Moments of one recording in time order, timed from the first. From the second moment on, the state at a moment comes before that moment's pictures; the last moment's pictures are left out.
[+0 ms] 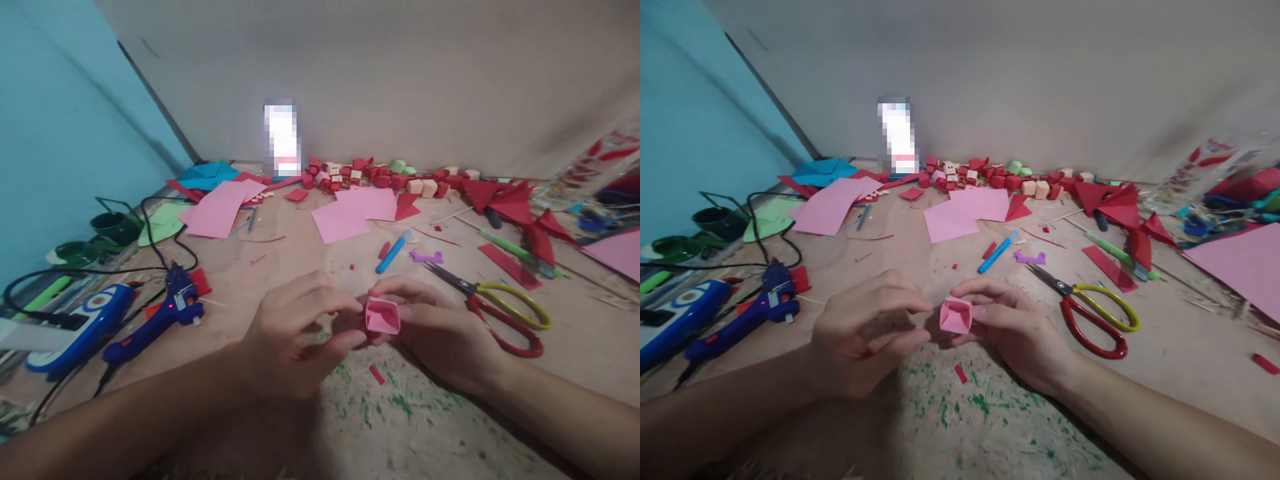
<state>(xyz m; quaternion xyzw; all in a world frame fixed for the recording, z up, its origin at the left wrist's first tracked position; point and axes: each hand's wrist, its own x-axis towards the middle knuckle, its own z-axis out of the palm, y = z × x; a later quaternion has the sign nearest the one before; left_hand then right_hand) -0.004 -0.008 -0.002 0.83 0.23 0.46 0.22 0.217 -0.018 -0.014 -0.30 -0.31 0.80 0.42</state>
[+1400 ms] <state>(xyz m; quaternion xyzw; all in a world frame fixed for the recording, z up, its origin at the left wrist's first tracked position) -0.007 -0.014 -0.018 0.90 0.26 0.33 0.12 0.211 -0.021 -0.021 -0.31 -0.35 0.78 0.41</state>
